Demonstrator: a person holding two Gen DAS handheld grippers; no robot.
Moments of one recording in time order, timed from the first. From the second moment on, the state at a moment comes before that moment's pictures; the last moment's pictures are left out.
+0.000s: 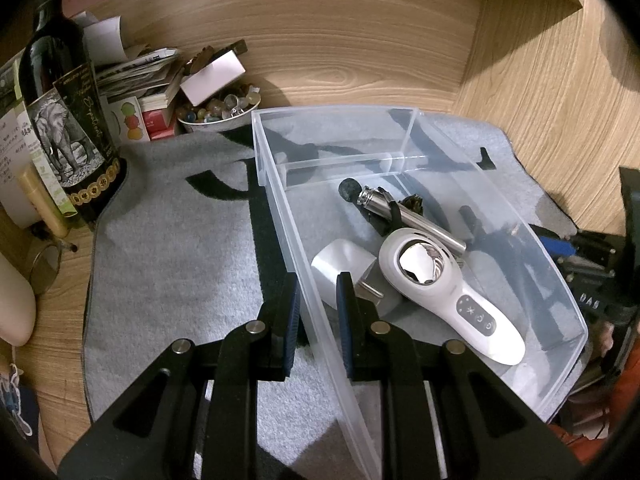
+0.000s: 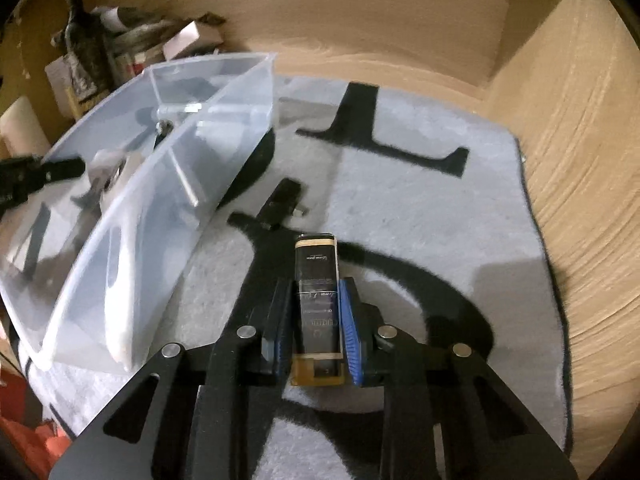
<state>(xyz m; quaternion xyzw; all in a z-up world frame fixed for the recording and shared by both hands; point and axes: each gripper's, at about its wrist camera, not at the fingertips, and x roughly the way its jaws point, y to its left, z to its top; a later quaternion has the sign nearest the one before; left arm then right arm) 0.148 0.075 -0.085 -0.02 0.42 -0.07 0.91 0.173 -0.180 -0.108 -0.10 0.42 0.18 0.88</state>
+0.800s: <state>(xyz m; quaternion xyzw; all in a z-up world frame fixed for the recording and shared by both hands) 0.148 0.075 -0.085 -0.02 0.42 -0.07 0.91 0.180 -0.105 0.006 -0.10 0.26 0.27 0.92</state>
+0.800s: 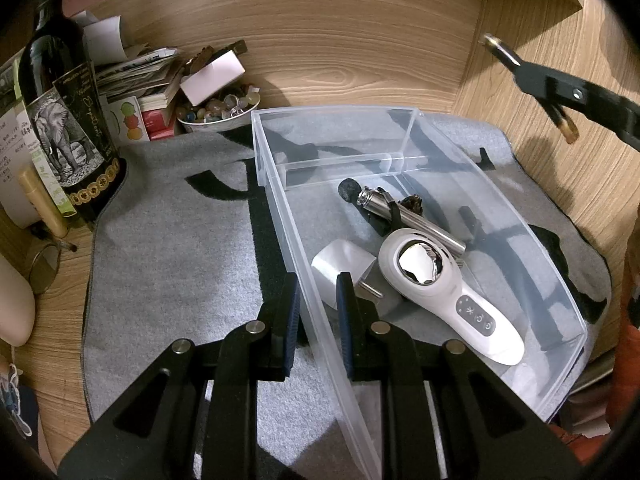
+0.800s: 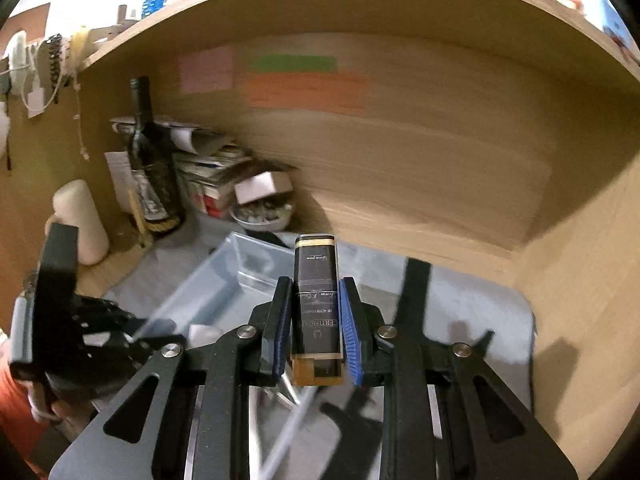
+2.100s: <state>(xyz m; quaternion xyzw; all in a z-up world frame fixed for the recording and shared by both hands) 0.148 0.074 -0.085 -0.02 0.42 -0.07 0.91 0.214 -0.046 -0.068 -0.19 0.40 0.30 0.84</state>
